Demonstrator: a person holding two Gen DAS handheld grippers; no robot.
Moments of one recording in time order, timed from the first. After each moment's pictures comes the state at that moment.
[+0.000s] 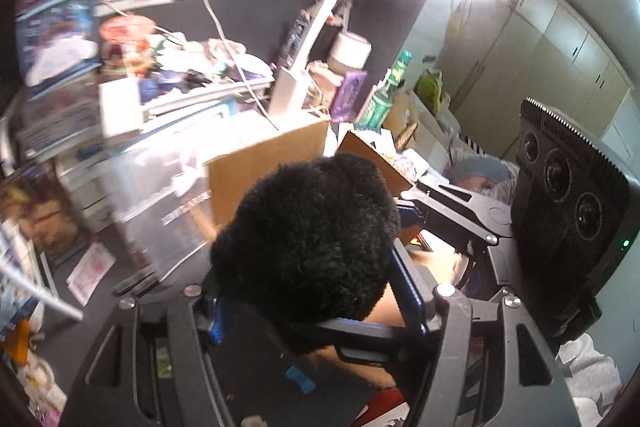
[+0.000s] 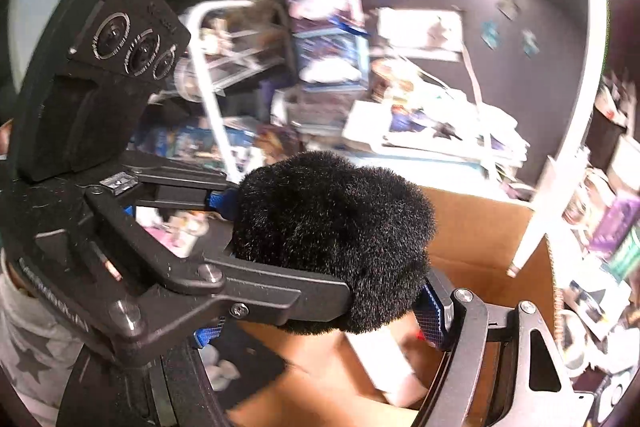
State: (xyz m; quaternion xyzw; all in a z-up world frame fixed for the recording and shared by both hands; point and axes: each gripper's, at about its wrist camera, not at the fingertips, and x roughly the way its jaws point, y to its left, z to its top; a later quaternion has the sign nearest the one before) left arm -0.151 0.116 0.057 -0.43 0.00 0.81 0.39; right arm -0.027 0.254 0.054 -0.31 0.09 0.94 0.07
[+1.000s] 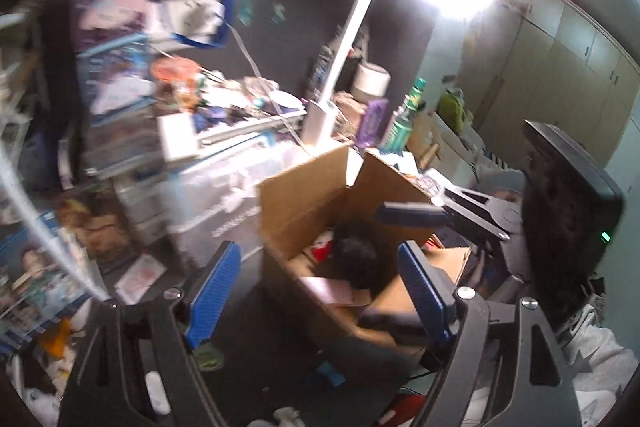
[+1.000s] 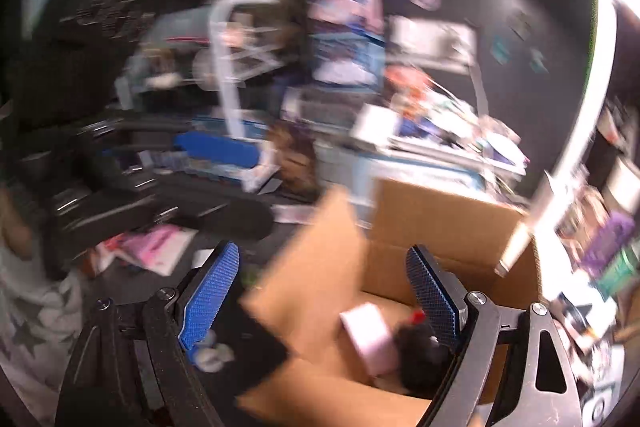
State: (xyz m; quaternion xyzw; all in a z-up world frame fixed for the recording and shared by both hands) left arm -0.110 0.062 0.089 -0.36 0.01 0.87 0.34; right arm -0.011 0.221 0.069 -0.30 0.03 0.95 0.03
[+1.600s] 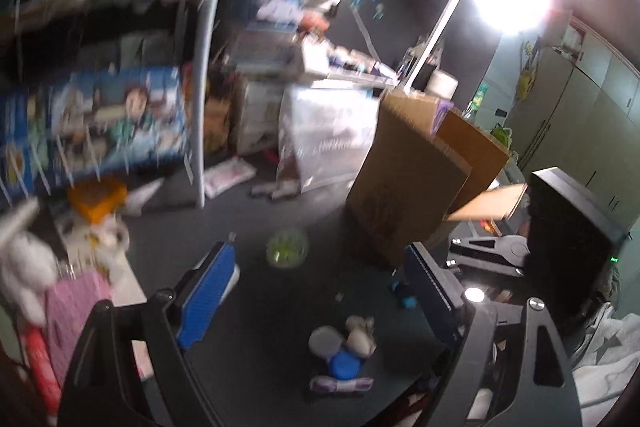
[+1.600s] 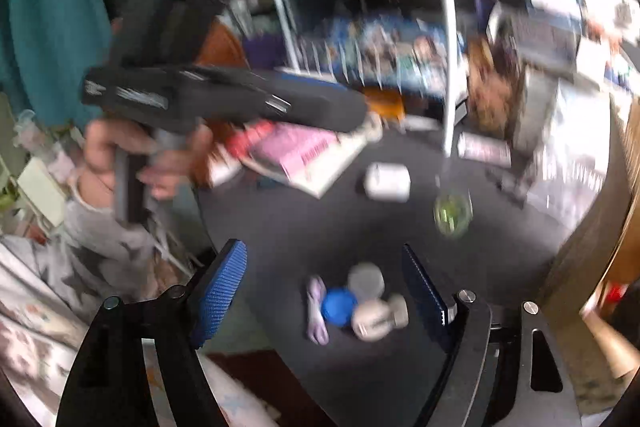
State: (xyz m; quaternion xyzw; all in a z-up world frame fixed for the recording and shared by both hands) left arm -0.038 -0.064 -0.011 -0.36 -0.06 0.90 0.24; right arm -0.034 0.112 -0.034 -0.37 0.03 0.91 -0.20
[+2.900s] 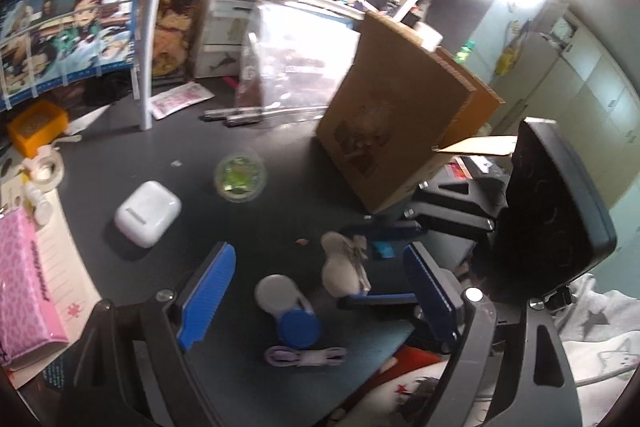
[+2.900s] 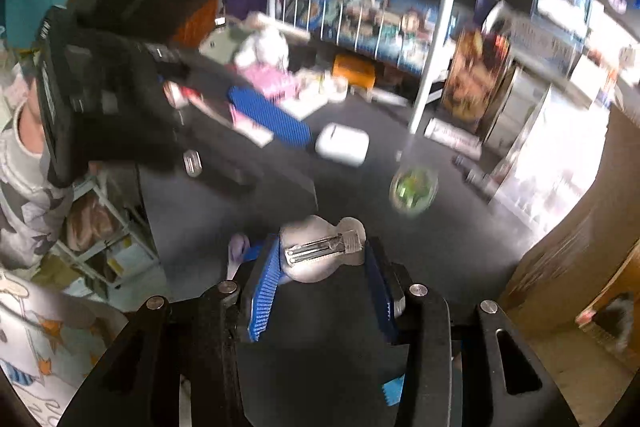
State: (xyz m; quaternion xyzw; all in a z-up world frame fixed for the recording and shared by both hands) left arm -0.043 -0.036 -0.055 -0.44 -0.09 0.84 0.31; right arm -0.040 0.109 -0.059 -0.38 -0.10 0.91 -0.14
